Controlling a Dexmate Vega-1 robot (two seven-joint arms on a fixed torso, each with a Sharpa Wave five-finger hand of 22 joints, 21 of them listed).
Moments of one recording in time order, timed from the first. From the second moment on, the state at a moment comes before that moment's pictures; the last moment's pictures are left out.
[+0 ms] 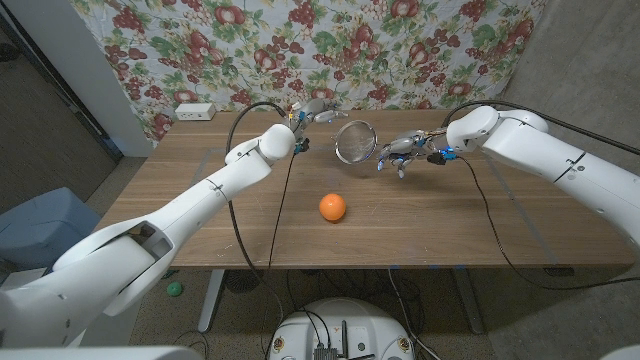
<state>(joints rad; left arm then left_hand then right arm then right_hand) 0.47 0.50 0.72 -1.50 0.08 0.13 0.10 0.54 0.04 0.50 -0.15 0.19 0.21 0.04 0.17 0.21 0.35 0.04 0.17 0.26 0.47 -0.02 0.19 0.20 0.22 0.05 0.69 0.19 -0.45 -0.94 -0.70 -1.89 0.29 -0.63 0.51 0.77 0.19 0.52 0.07 0.24 0.87 0.02 0.63 0.67 1.18 -0.16 1.25 1.23 1.18 -0.21 1.56 1.24 0.92 -0.11 1.07 0.46</state>
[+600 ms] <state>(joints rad) 0.53 0.52 0.66 -1.54 0.03 0.04 0.21 0.52 0.05 0.49 -0.15 0.19 0.19 0.02 0.18 0.20 0.32 0.04 0.18 0.25 0.45 -0.02 0.19 0.20 0.21 0.05 0.68 0.19 -0.48 -0.95 -0.67 -1.87 0.32 -0.63 0.50 0.77 0.19 0.53 0.08 0.24 0.87 0.02 0.64 0.70 1.17 -0.17 1.29 1.23 1.19 -0.21 1.56 1.24 0.91 -0.12 1.10 0.46</state>
